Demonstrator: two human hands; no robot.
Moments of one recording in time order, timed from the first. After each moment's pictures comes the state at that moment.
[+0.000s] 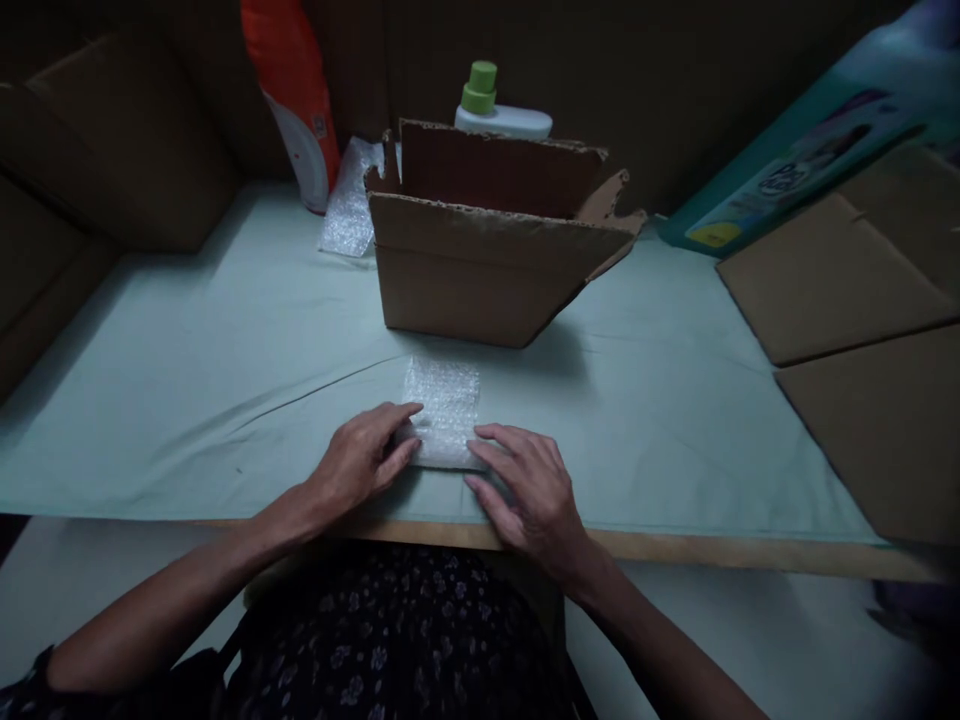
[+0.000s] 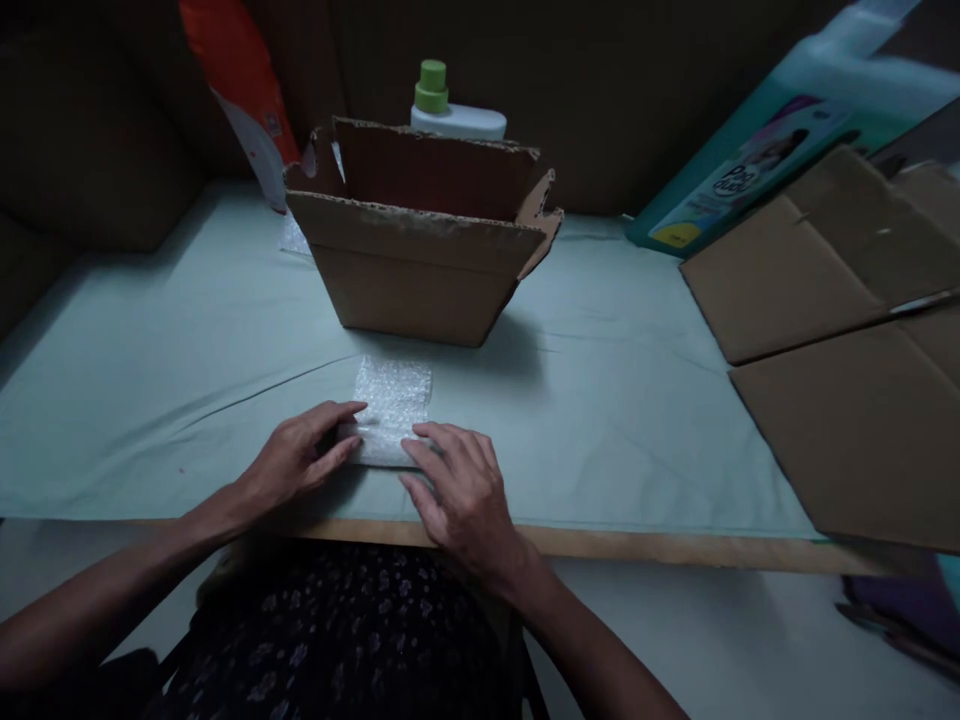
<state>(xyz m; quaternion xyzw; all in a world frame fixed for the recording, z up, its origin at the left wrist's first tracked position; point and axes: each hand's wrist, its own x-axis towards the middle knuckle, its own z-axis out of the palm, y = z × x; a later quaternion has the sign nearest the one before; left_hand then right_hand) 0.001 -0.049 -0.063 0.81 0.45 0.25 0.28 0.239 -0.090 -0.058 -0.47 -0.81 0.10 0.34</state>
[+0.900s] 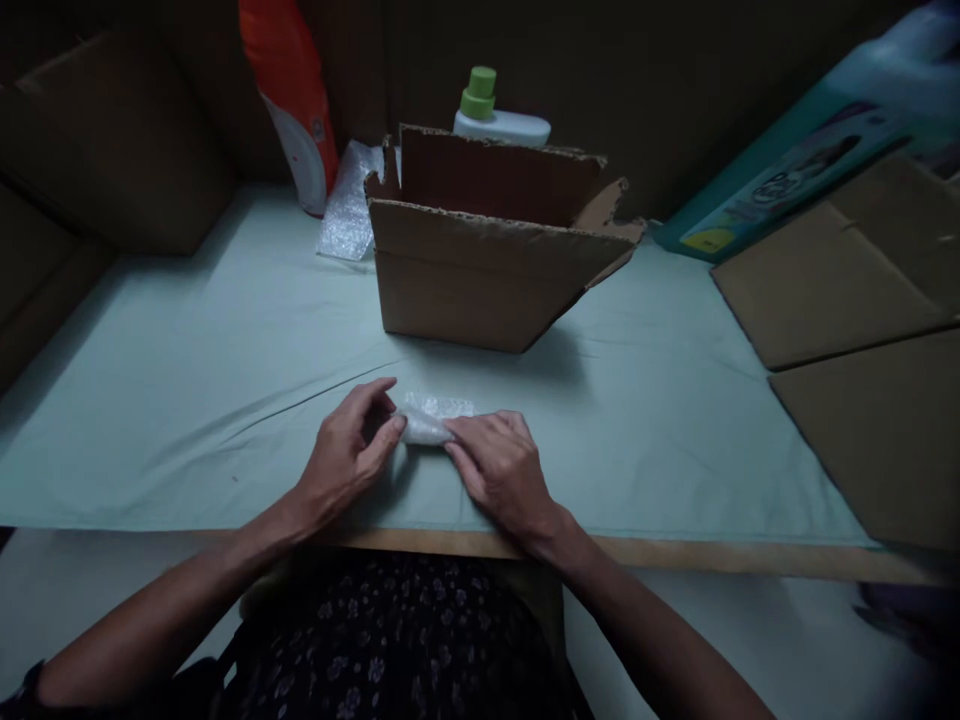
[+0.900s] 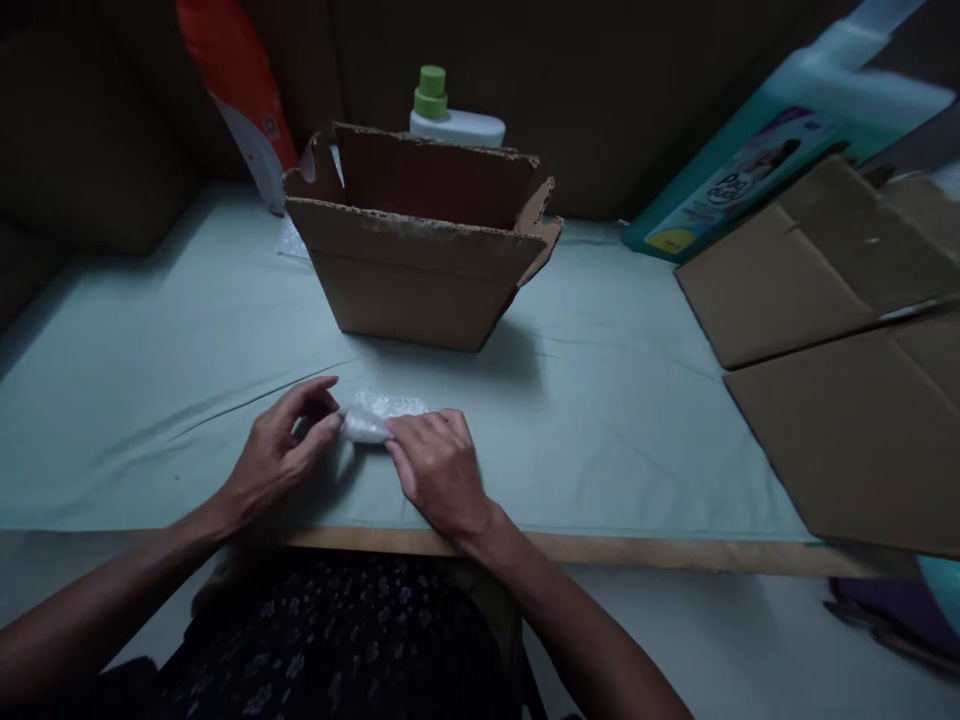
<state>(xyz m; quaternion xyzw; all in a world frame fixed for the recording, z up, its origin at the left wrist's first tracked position) 0.002 -0.038 -0.058 0.69 0.54 0.36 0.34 0.219 -0.059 -0.060 -0.47 -0.83 0.09 0.27</state>
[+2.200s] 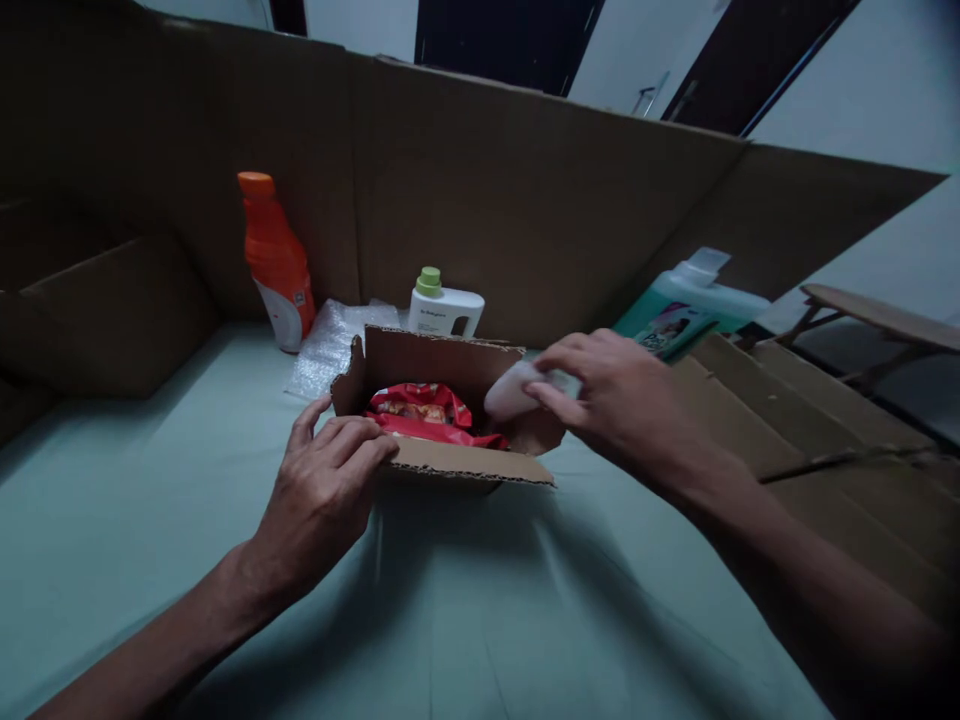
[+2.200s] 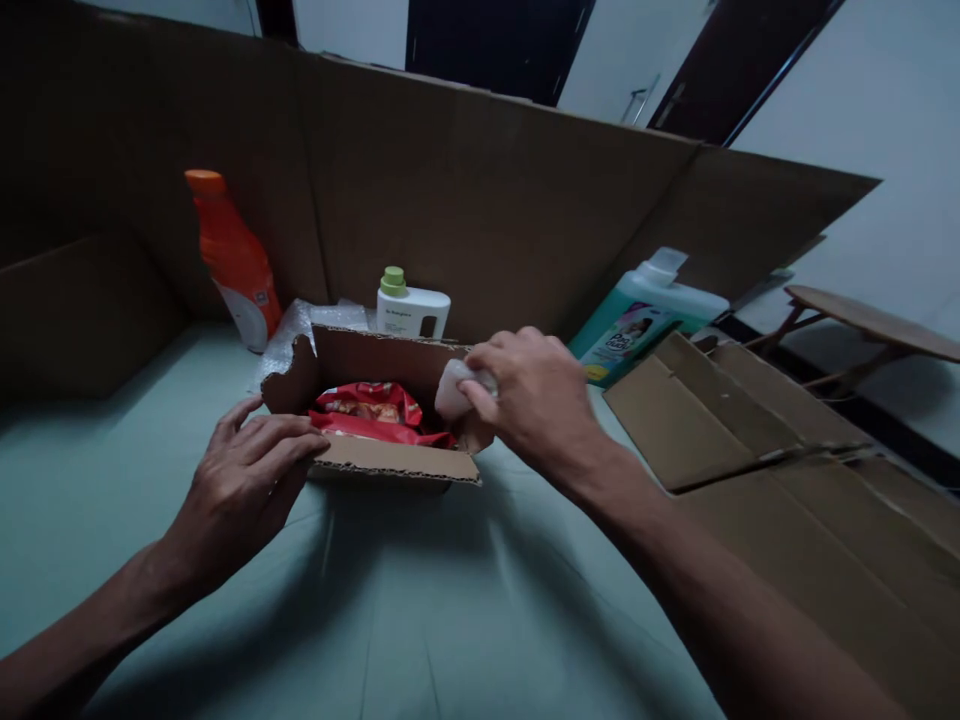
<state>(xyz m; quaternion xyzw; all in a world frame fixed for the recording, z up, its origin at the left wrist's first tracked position) 0.035 0.077 0.021 0.84 0.36 0.38 -0.11 0.312 0.103 0.130 -0.57 -0.79 -0.16 0.14</state>
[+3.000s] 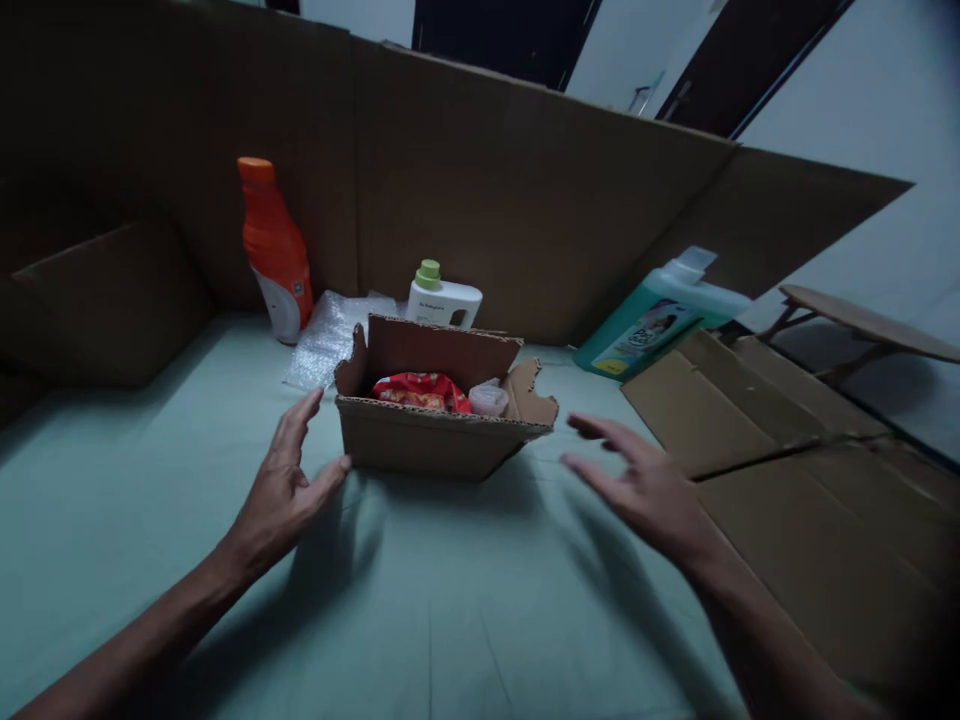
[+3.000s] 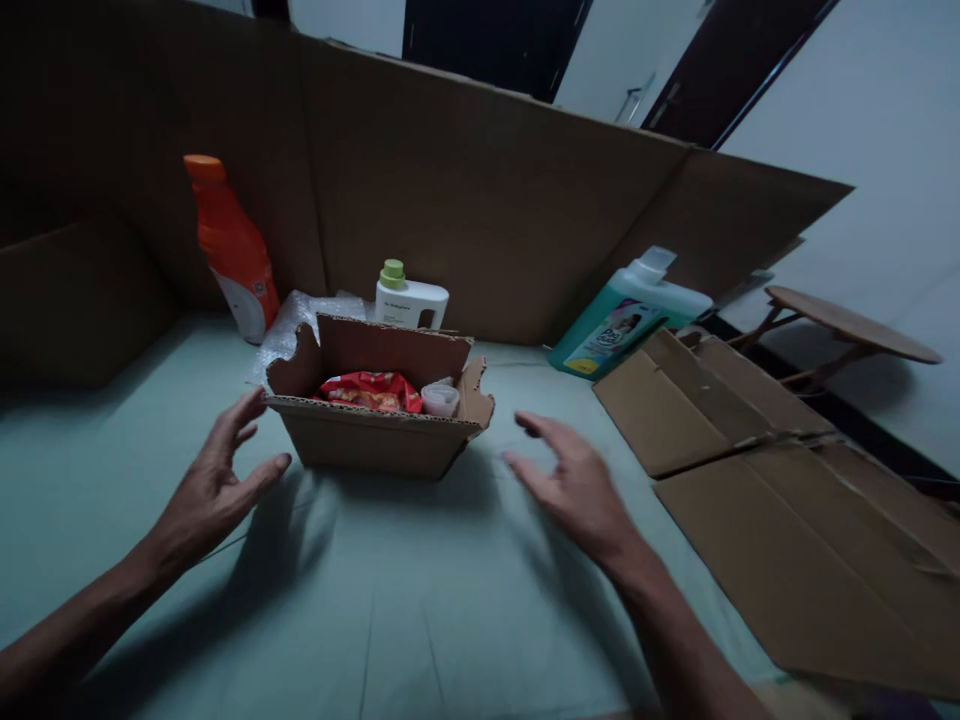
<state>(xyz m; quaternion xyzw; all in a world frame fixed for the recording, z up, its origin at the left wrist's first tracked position) -0.001 0.073 -0.025 0.70 0.50 0.46 0.23 0.374 0.036 0.051 -0.64 -0.72 0.02 0.26</state>
